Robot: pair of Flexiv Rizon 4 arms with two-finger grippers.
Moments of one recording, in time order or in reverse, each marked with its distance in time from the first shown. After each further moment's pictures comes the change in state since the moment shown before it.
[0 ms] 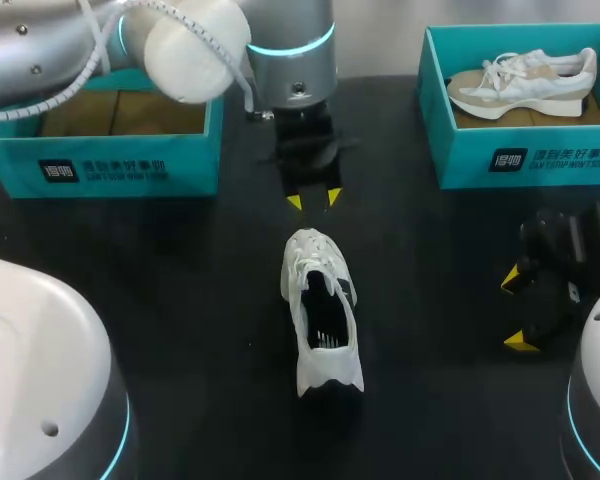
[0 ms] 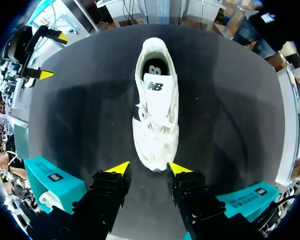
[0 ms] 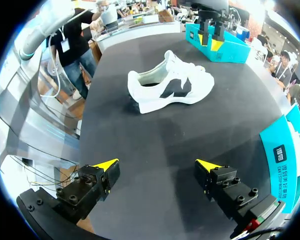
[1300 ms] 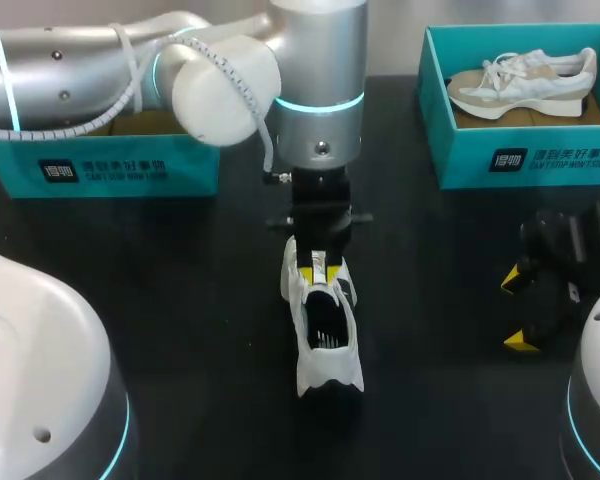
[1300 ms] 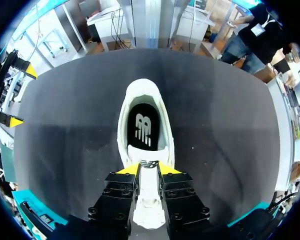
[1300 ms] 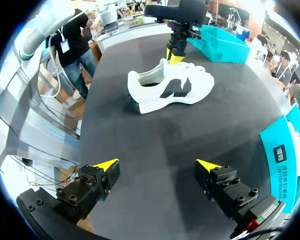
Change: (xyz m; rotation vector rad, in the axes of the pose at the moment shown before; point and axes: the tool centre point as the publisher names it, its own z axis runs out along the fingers) left arm 0.014 -0.108 0.054 0.208 0.117 0.034; right arm 0.000 0.000 0.000 0.000 0.000 0.000
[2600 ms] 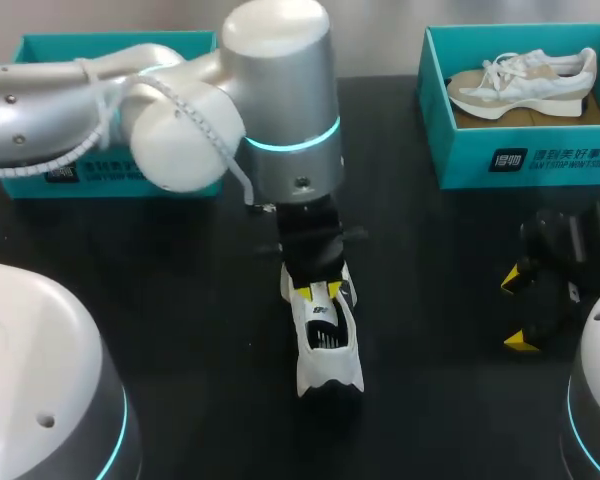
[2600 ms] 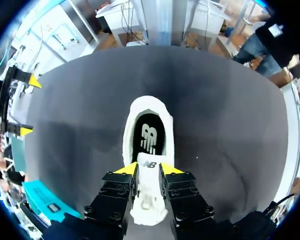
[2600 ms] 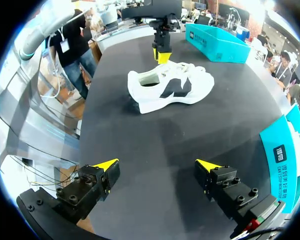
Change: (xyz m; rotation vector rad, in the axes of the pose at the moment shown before) left arm 0.006 -0.029 -0.012 -0.111 -0.128 -0.085; right arm 0.000 0.000 0.000 0.000 0.000 0.000
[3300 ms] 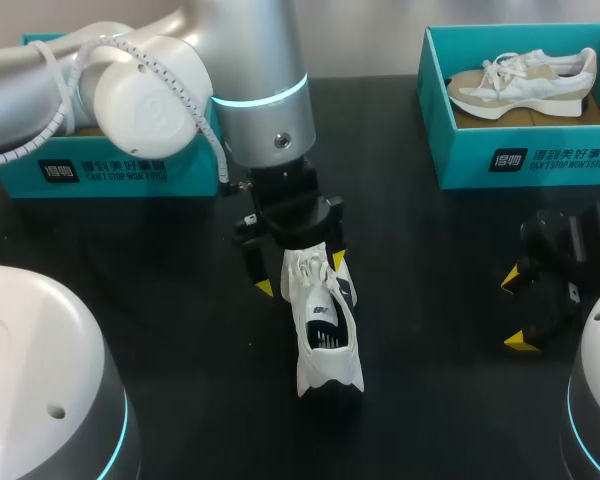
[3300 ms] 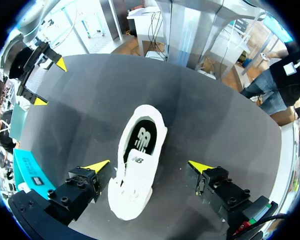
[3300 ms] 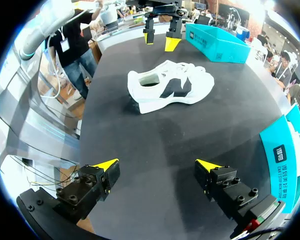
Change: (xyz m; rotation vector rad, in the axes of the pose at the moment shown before) left arm 0.017 -0.004 -0.030 0.103 -0.002 -0.226; right arm 0.000 0.000 0.000 0.000 0.000 0.000
